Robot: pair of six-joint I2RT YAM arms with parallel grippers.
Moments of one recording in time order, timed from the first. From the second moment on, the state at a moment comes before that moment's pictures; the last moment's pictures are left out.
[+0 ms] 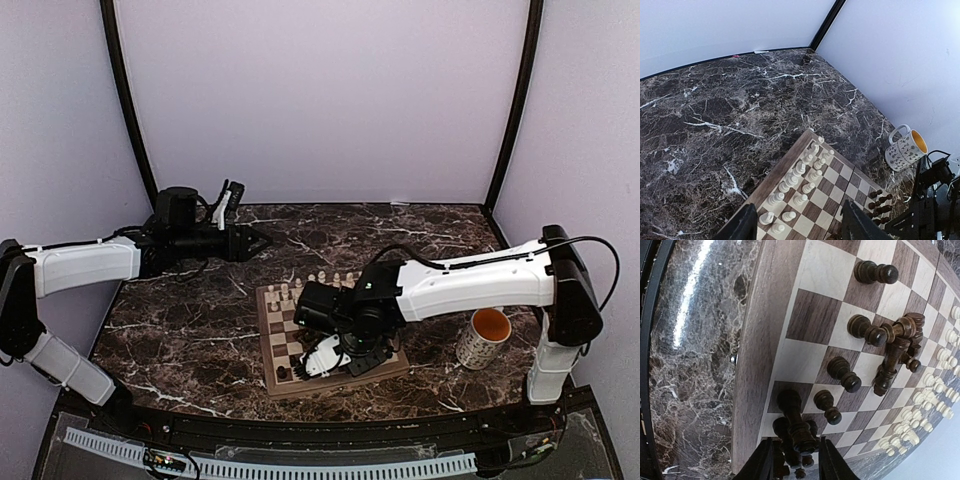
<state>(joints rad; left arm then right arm) -0.48 1.42 0.90 0.11 0.47 -0.27 1.29 1.87 1.44 -0.99 0.25 -0.79</state>
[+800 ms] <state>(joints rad) -0.71 1.51 1.11 -0.37 0.31 -0.05 0.84 1.66 1.42 -0.81 -0.32 -0.67</state>
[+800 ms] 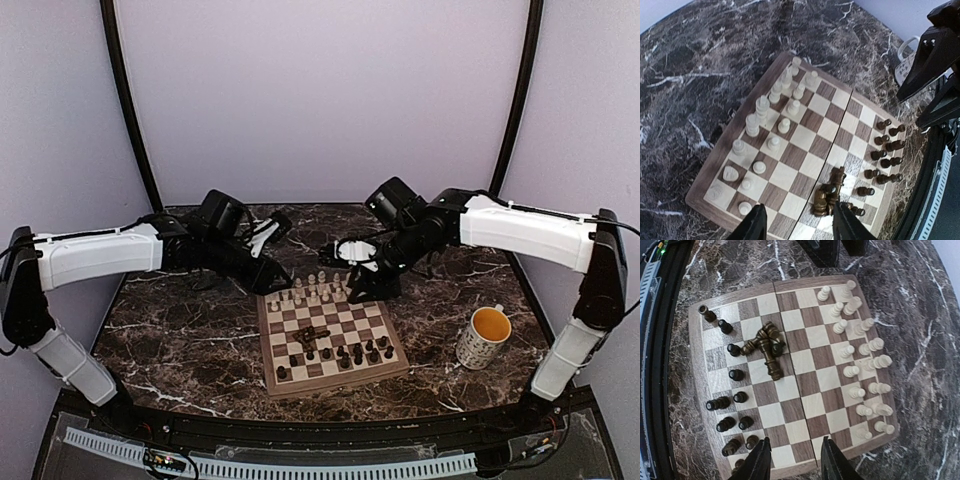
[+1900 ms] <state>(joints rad) -0.46 1.33 0.87 -0.23 0.12 -0.17 0.96 2.14 1.77 -0.88 -0.36 -0.57</state>
